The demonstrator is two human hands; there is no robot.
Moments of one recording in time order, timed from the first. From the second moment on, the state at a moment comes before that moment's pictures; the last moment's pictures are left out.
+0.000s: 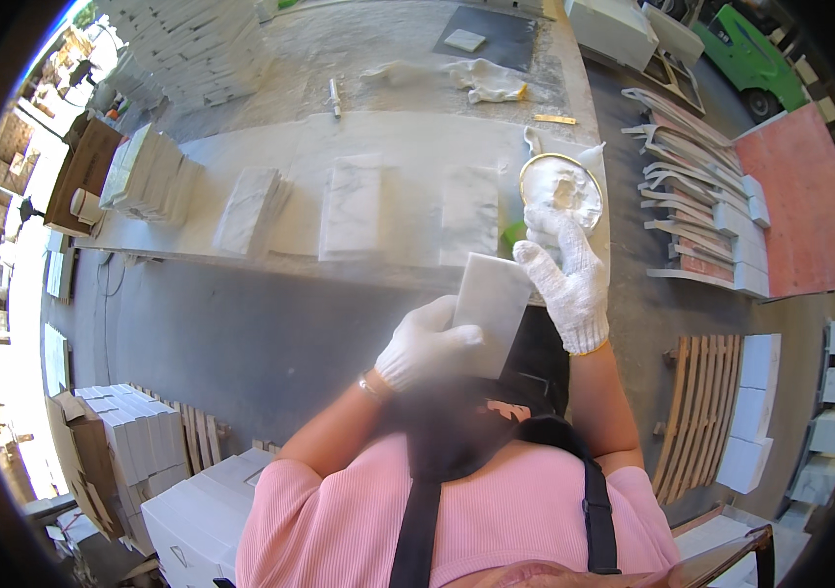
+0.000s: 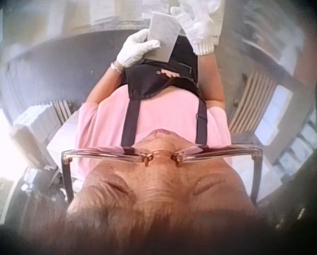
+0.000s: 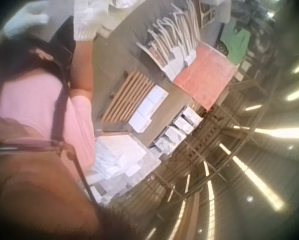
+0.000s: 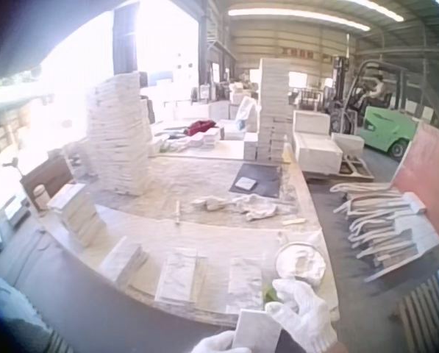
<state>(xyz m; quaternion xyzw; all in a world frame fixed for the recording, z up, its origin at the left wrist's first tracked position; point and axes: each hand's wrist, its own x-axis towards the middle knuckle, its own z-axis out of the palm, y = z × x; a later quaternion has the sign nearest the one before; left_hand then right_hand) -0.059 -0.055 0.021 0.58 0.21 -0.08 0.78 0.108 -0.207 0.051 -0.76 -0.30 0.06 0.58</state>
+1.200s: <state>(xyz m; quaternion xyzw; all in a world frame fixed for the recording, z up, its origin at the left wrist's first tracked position) -0.023 0.132 0.023 0.91 0.35 0.10 0.20 0.095 -0.258 0.007 -0.79 -0.18 0.18 0.56</state>
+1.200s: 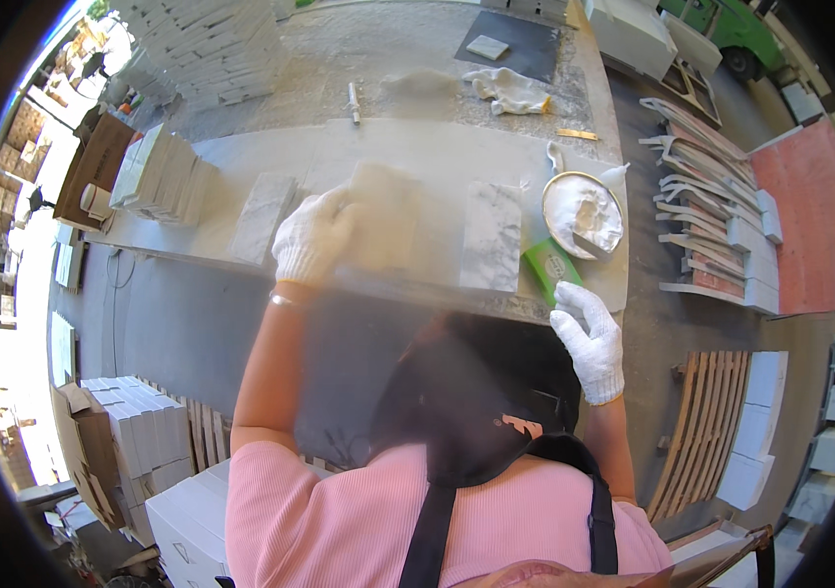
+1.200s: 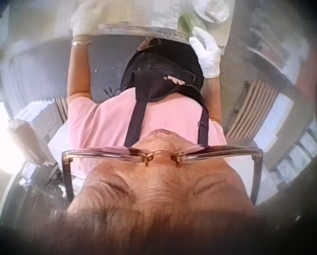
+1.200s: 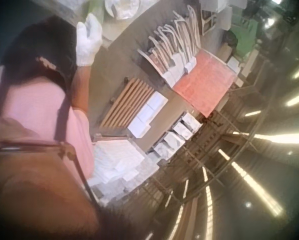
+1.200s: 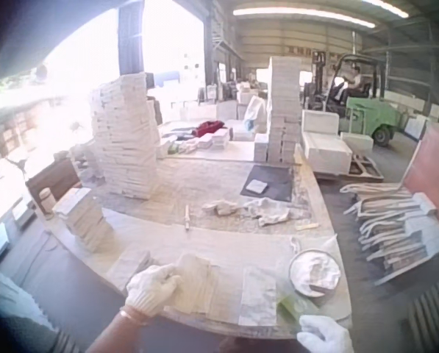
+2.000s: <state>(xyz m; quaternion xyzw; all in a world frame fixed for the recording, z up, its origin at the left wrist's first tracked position) -0.026 -0.007 0.011 0.48 0.34 0.06 0.81 0.066 -0.220 -0.006 -0.68 -0.17 0.40 0.60</state>
